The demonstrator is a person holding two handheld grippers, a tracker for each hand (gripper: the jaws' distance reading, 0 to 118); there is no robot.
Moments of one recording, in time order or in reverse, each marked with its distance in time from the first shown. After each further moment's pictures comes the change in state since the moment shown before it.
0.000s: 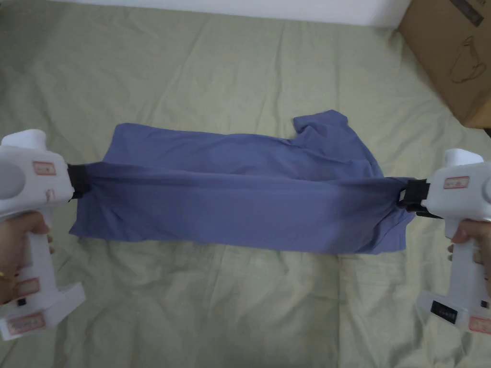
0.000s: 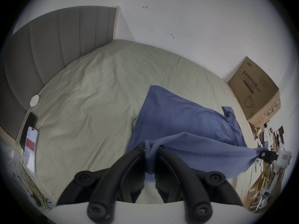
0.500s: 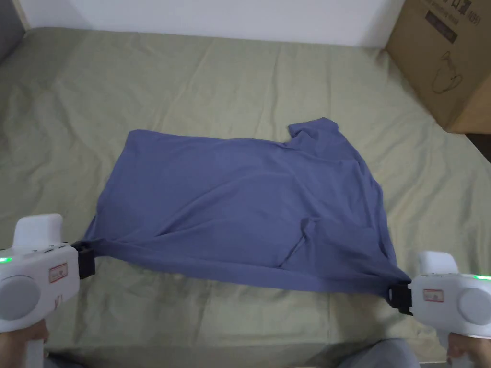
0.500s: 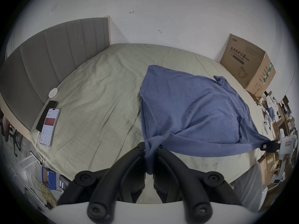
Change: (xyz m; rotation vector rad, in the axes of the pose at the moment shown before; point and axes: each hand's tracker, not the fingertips) left arm -0.025 -0.147 0.110 0.031 0.039 -0.197; right arm 0.050 -0.175 0.042 -0.129 0.015 0.161
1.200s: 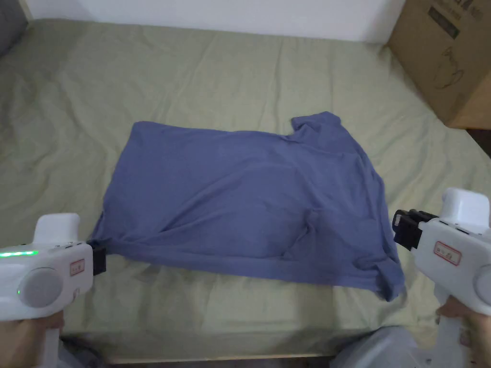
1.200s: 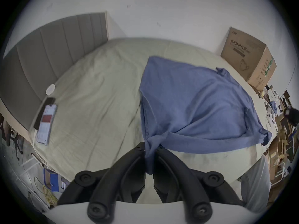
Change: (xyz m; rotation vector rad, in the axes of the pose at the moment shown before) left arm -0.001 -0.019 -0.008 0.007 0.008 -0.037; right arm -0.056 0.019 0.083 0.387 -0.004 -0.061
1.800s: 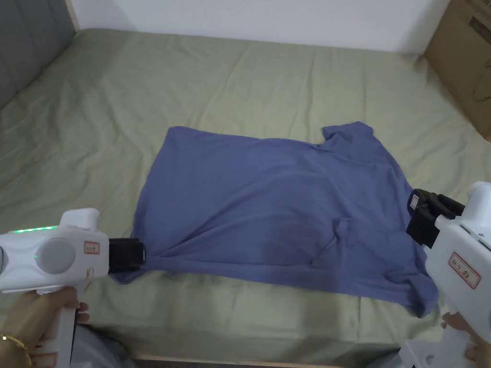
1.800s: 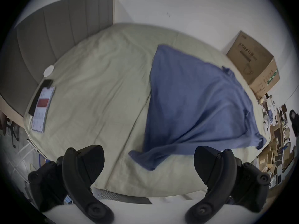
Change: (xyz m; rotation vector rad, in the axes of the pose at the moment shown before) left arm -0.040 0.006 -0.029 -0.222 -0.024 0.110; right arm -0.052 0.005 0.033 0.309 0.093 0.064
